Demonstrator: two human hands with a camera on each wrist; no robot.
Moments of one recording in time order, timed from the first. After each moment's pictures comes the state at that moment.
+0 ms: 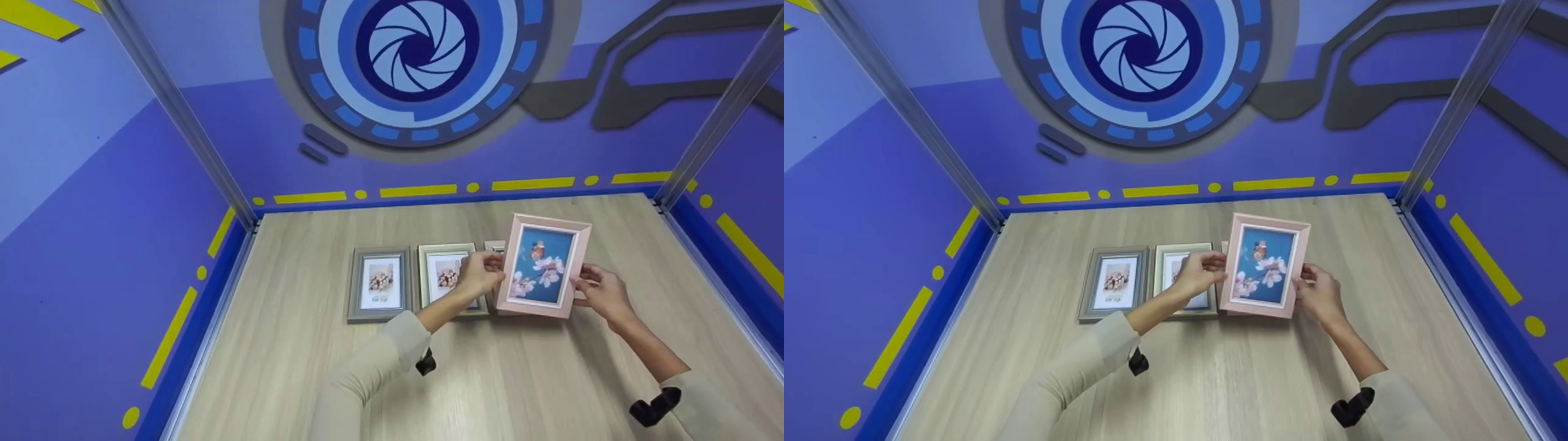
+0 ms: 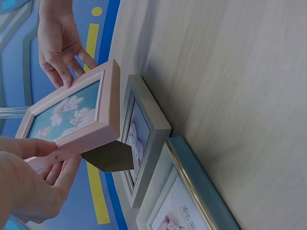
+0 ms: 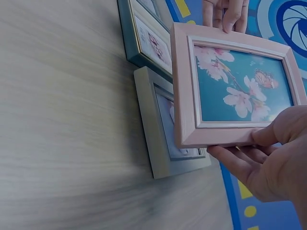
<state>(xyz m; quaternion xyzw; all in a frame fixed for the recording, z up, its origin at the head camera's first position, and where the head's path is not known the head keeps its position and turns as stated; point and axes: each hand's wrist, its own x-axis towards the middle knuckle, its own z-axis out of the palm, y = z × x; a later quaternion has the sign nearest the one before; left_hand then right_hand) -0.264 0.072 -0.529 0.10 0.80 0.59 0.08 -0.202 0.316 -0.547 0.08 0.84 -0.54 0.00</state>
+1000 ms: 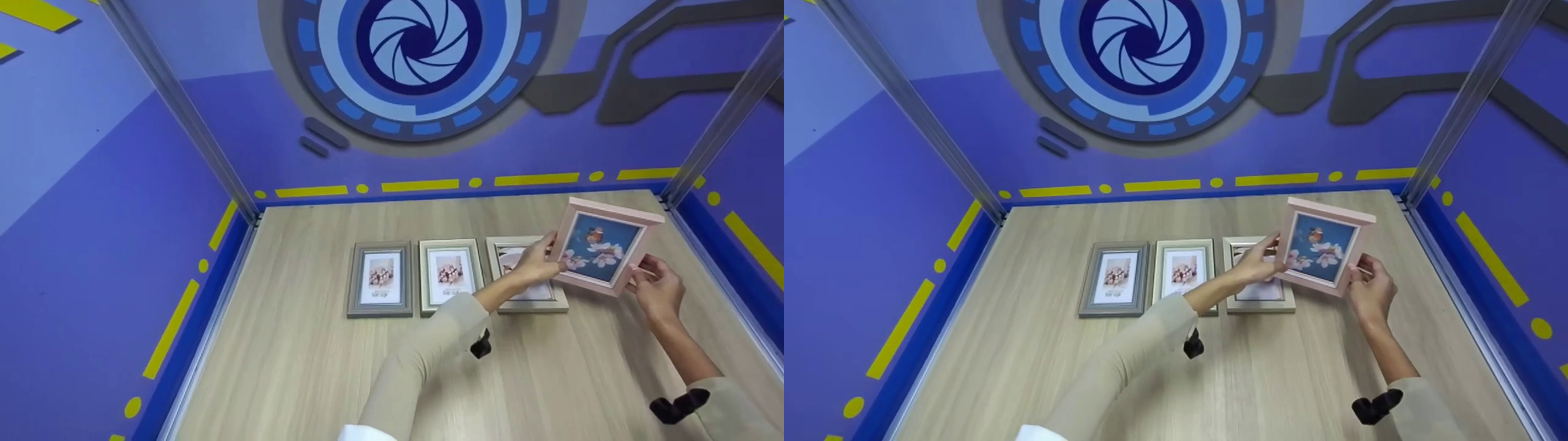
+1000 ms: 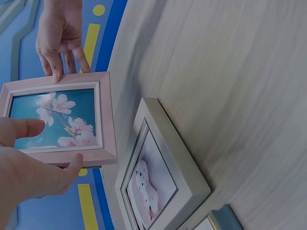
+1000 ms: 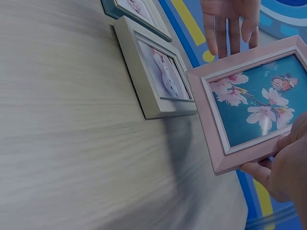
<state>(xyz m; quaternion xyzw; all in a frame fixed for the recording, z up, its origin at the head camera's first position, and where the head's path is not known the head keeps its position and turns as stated) -0.279 0.171 -0.538 0.17 0.79 0.58 0.14 -0.203 0.377 -0.555 0.23 0.76 -0.58 -0.16</state>
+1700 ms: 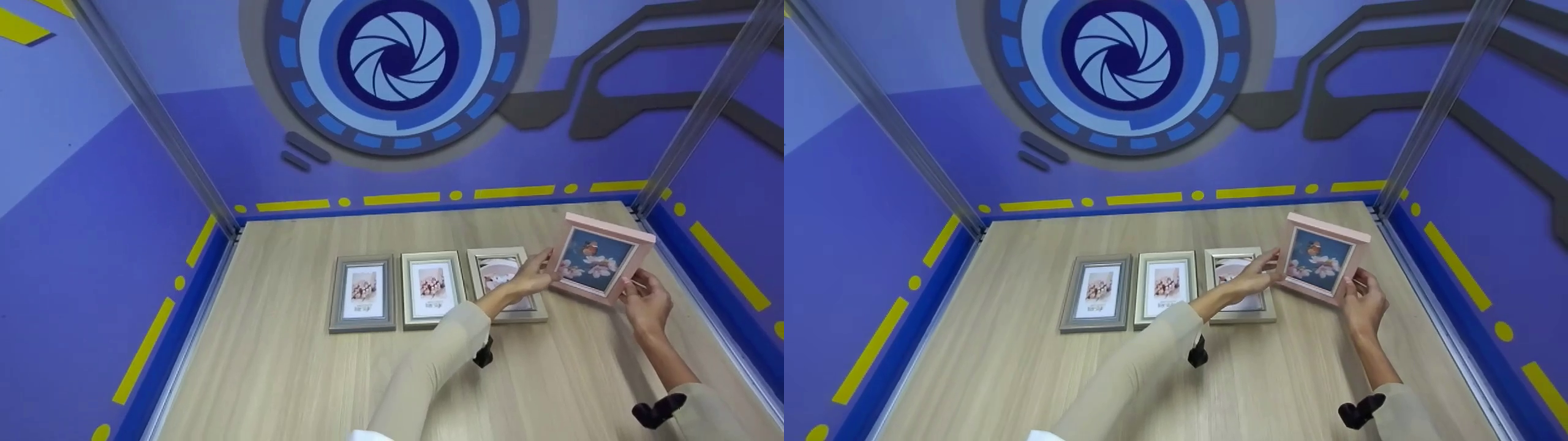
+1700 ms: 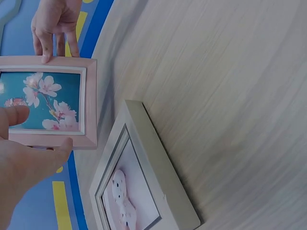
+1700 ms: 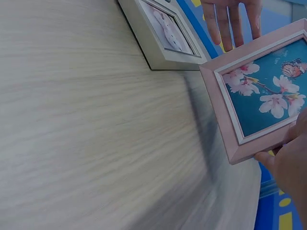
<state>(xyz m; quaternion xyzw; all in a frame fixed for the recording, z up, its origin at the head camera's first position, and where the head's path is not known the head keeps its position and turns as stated) -0.290 0.207 -0.567 0.20 0.74 0.61 0.21 -0.200 0.406 -0.581 0.26 0.77 -0.54 -0.22</state>
